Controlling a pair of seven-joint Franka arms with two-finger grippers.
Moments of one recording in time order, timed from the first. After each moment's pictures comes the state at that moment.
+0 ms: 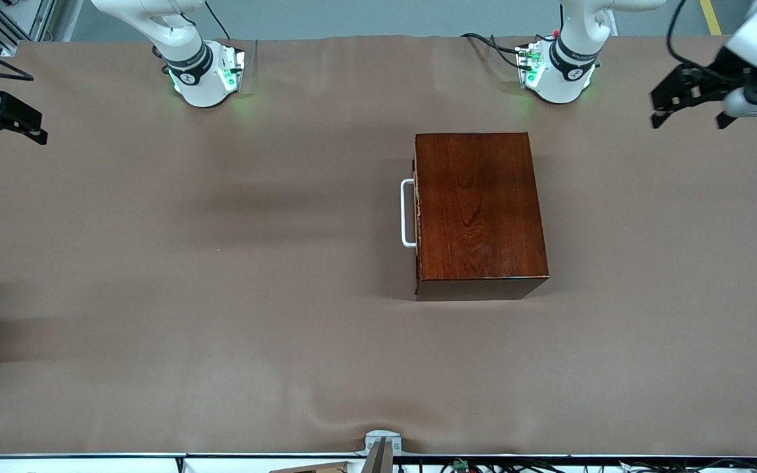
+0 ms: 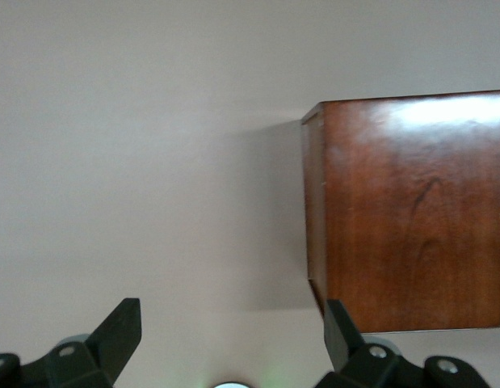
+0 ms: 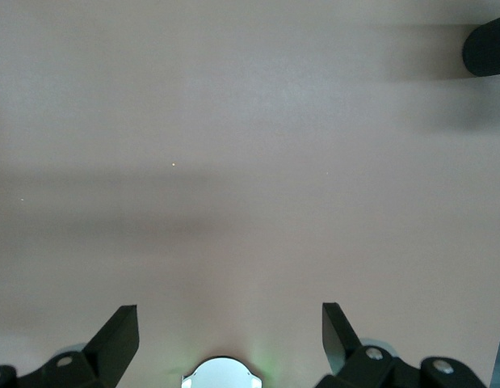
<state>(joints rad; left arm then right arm) -0.15 -0.11 -0.08 -1.55 0.02 1.48 -0.13 0.04 -0.04 -0.05 -1.48 -0.05 1.36 -0.06</state>
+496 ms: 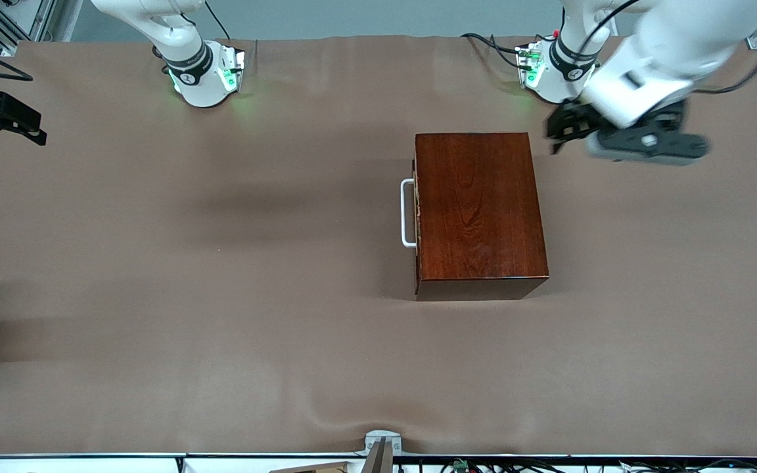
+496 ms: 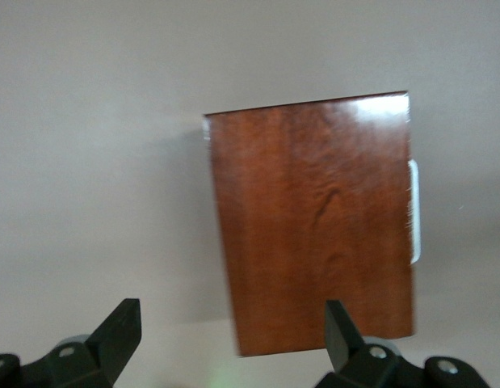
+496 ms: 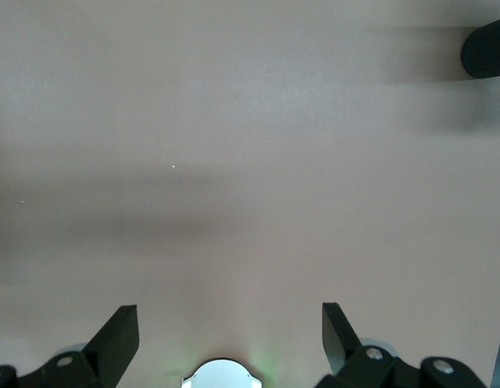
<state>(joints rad) -0.24 0.13 -0.24 -1.37 0.01 1.48 -0.40 0.04 -0.04 -0.06 -1.48 -0.05 1.36 -0.06</state>
